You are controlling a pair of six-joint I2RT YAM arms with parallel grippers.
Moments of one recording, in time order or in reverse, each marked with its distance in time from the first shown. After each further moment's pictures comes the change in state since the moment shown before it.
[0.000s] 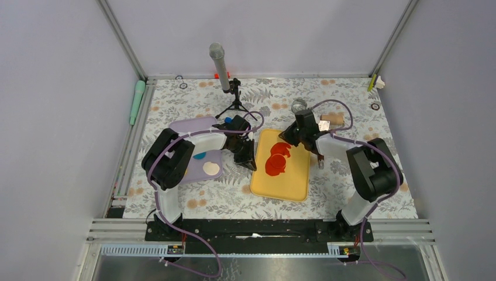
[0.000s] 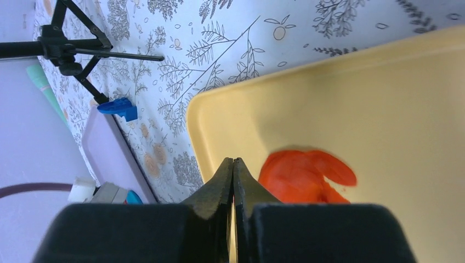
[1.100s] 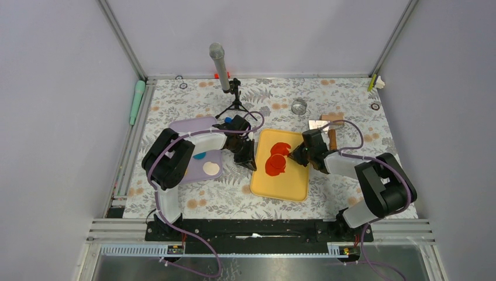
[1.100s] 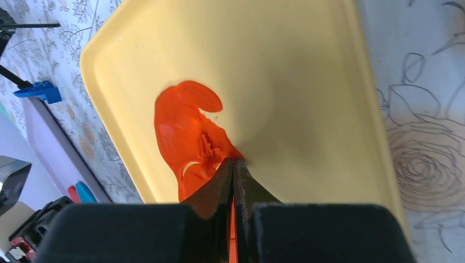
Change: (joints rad) left arm -0.001 0.002 0.002 -0.001 0.002 0.003; right arm 0.000 -0.214 -0.299 -0.041 0.068 0.032
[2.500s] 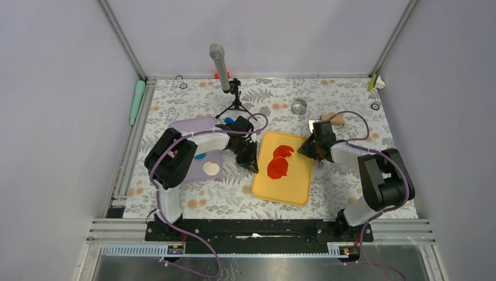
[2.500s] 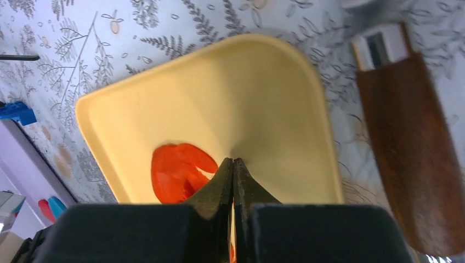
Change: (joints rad) left arm -0.024 0.021 0.024 -0.030 0.029 0.027; right arm -0.155 0.042 0.102 -0.126 -0.053 -0.205
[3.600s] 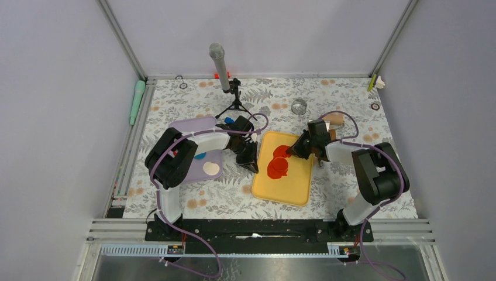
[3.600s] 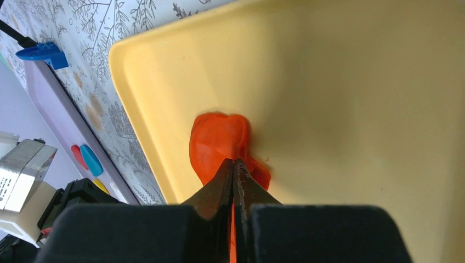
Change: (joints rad) left arm 0.000 0.006 0.010 -0.013 0.004 0.011; right arm 0.043 0.095 0.029 0.115 -0.227 0.038
